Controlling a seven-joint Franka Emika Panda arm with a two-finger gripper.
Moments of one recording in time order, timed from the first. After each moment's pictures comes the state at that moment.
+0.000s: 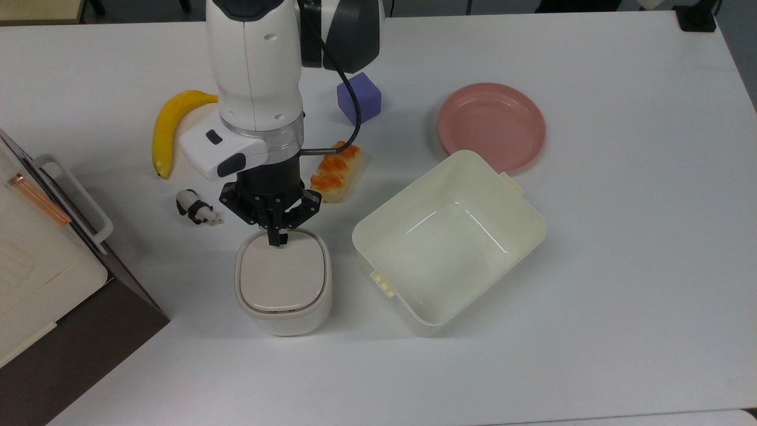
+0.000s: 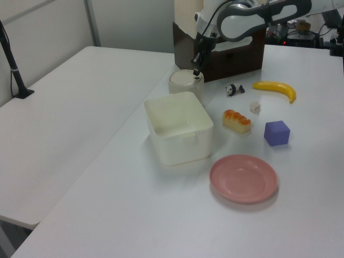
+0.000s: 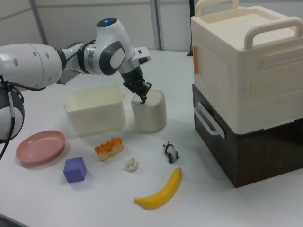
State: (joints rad) arm -0.06 0.51 0.03 -1.38 -0.09 2.21 0.09
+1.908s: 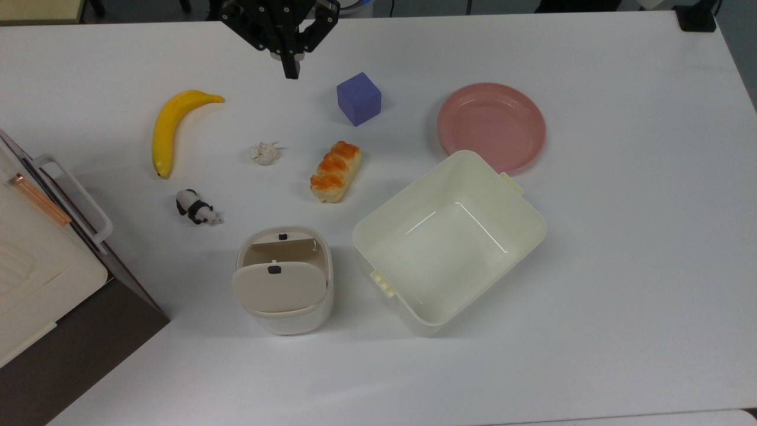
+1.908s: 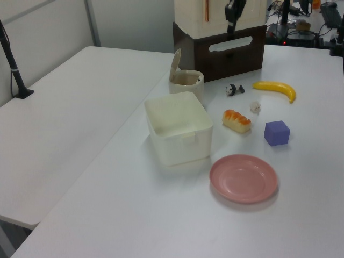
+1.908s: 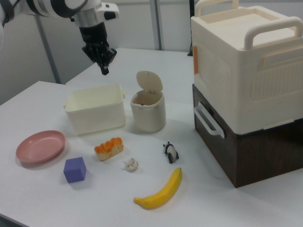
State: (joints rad) arm -0.06 0.19 0.04 -1.34 0.03 1.65 0.05
